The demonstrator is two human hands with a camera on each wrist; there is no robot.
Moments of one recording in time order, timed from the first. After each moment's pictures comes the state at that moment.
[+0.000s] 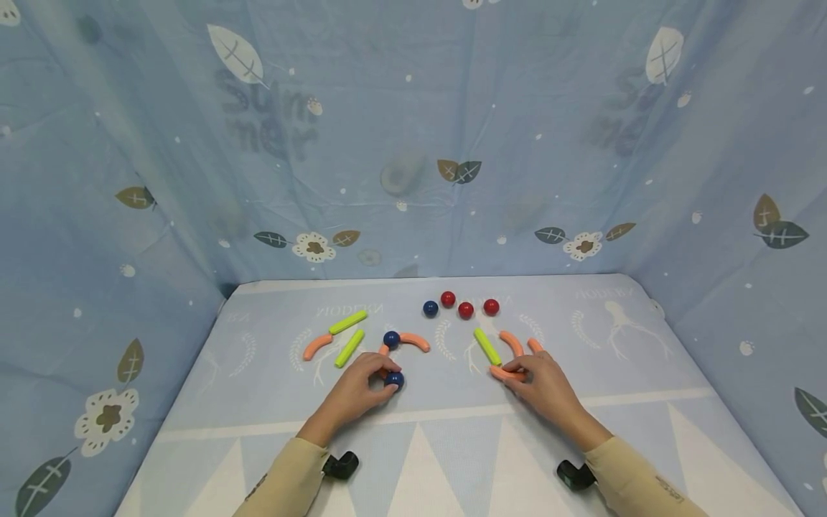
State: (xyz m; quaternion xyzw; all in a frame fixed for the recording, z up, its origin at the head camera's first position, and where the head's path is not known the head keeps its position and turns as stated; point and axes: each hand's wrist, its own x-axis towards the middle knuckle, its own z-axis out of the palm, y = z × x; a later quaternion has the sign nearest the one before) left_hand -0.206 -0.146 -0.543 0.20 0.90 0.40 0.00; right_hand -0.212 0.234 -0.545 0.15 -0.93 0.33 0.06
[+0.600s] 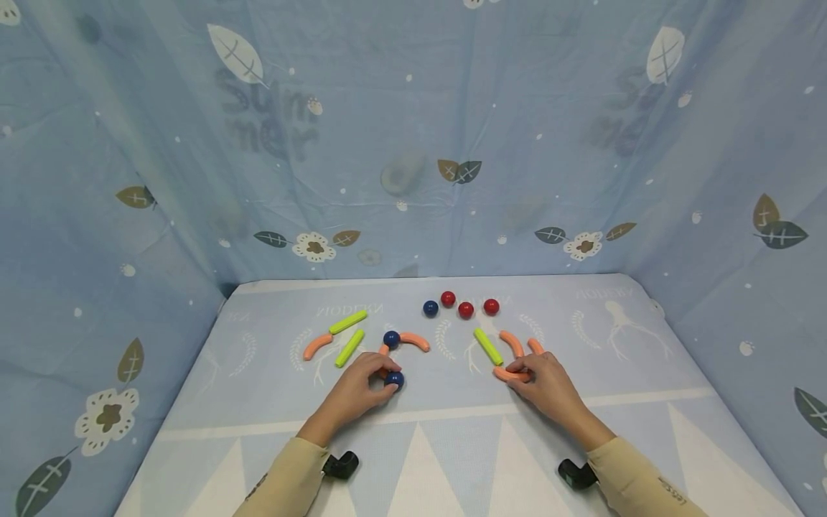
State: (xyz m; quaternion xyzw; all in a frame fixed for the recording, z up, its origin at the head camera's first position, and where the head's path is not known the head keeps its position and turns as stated) left_hand -0.206 -0.145 -0.542 0.20 0.90 0.39 0.01; right_hand -0.215 0.239 -0.543 0.14 -0.93 0.32 0.05
